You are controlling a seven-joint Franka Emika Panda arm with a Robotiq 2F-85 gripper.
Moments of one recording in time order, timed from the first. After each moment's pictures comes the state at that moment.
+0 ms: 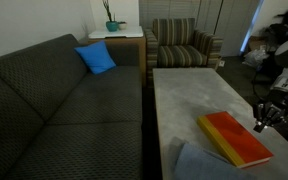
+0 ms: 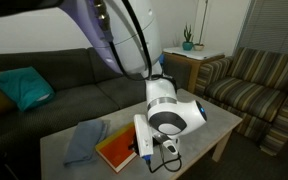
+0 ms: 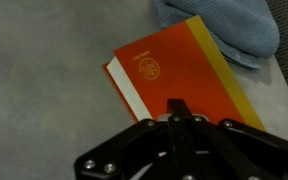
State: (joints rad) arm -0.38 1.47 0.16 -1.16 0.38 2.06 -0.21
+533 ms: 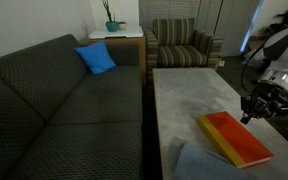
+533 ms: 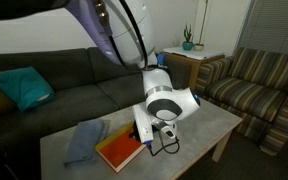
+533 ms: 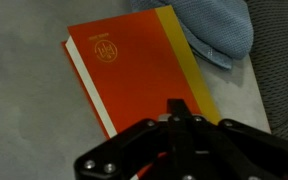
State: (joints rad) arm -0.33 1.47 0.20 -1.10 0.38 2.06 -0.25
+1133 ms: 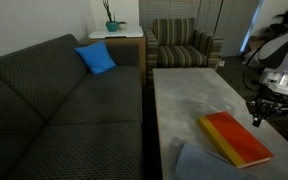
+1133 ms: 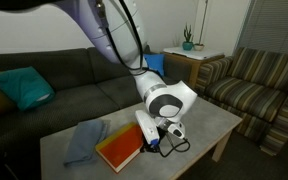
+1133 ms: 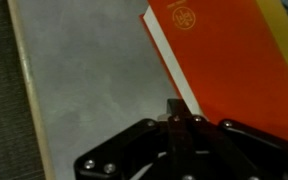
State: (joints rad) arm -0.20 1.47 0.02 -1.08 0.26 2.18 -0.04
